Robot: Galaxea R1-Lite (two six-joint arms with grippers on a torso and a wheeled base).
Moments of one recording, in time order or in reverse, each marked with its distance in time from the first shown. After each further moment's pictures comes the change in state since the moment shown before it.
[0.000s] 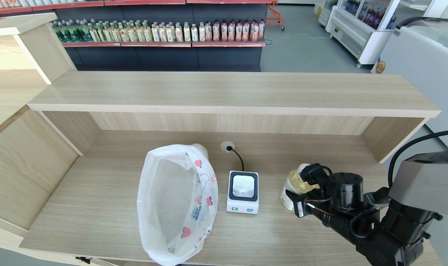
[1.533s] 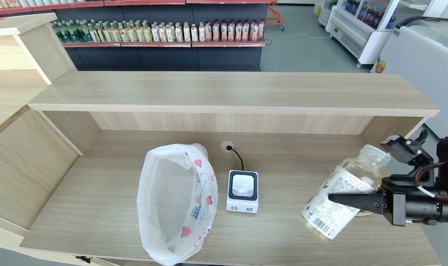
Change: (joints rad) left arm 0.000 0.000 0.000 0.000 0.000 0.000; right arm -0.331 -0.663 -0.037 0.778 1.188 0.127
